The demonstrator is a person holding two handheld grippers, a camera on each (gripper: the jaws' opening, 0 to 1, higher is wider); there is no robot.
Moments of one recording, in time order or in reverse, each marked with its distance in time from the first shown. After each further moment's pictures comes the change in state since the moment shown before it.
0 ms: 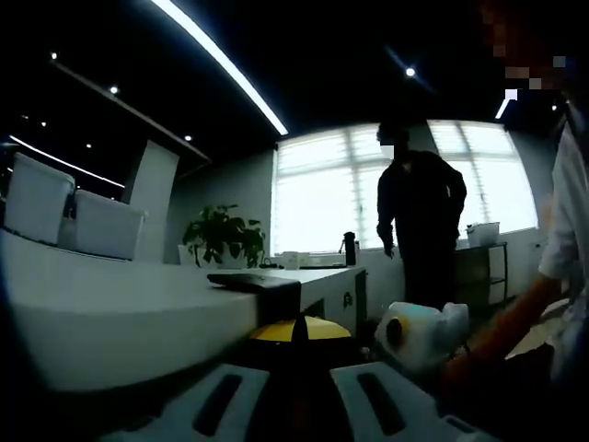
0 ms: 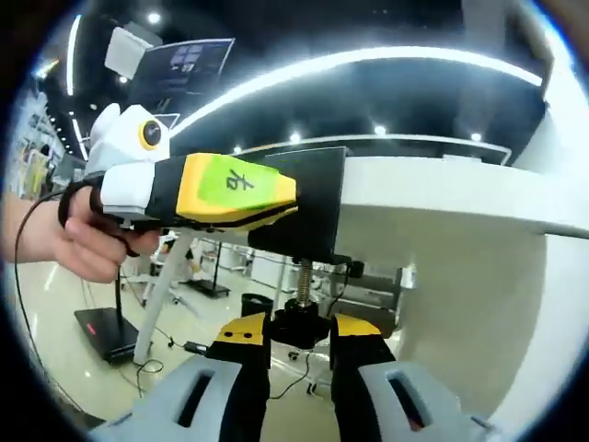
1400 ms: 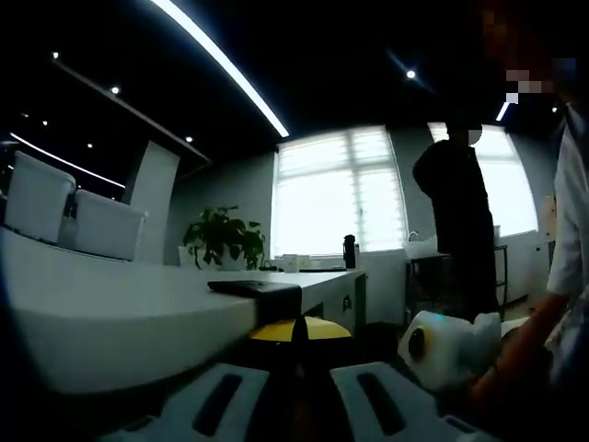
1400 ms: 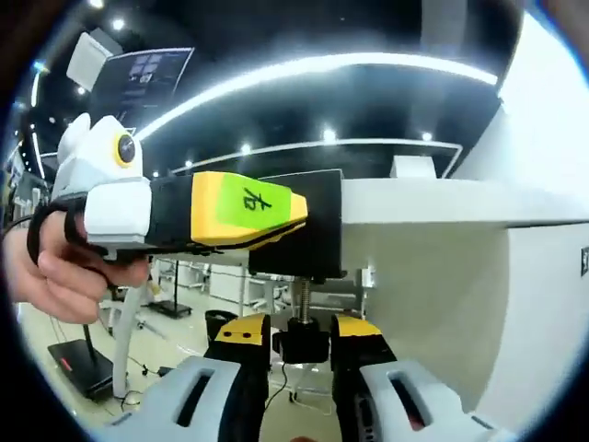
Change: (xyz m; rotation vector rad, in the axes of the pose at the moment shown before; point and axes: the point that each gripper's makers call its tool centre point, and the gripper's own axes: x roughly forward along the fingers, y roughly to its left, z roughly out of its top) left arm 0.001 0.000 0.005 -0.017 -0.015 0.000; right arm -0.007 0.003 0.014 0.035 -0.042 -0.322
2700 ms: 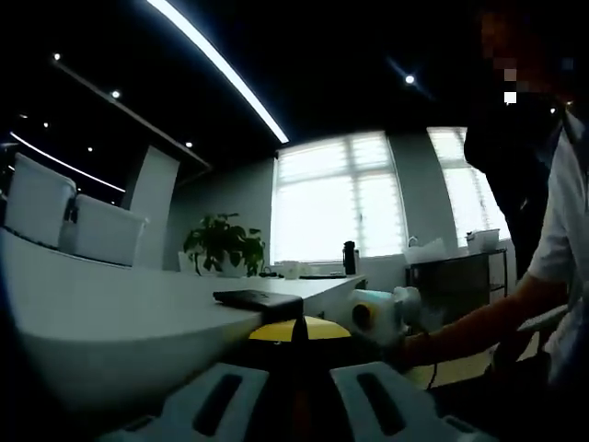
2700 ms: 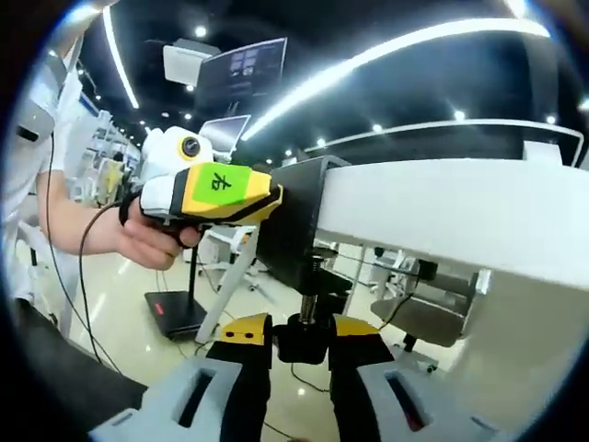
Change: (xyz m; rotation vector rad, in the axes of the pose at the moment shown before) left arm -0.003 0.003 0.010 0.001 -0.027 -0.003; right arm 0.006 0.016 -0.006 -0.055 0.087 0.667
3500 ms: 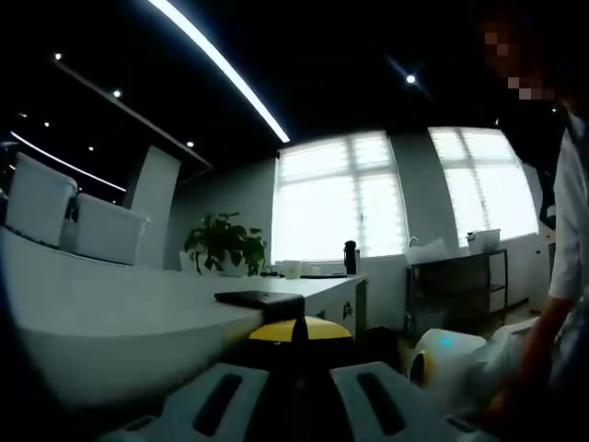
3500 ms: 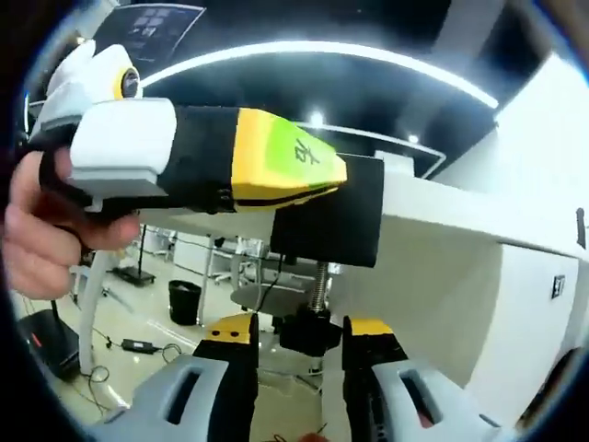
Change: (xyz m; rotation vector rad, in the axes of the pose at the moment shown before) left arm -0.001 0.000 -0.001 -0.004 0.001 0.005; right arm -0.011 -0.012 -0.010 -0.010 0.058 -0.835
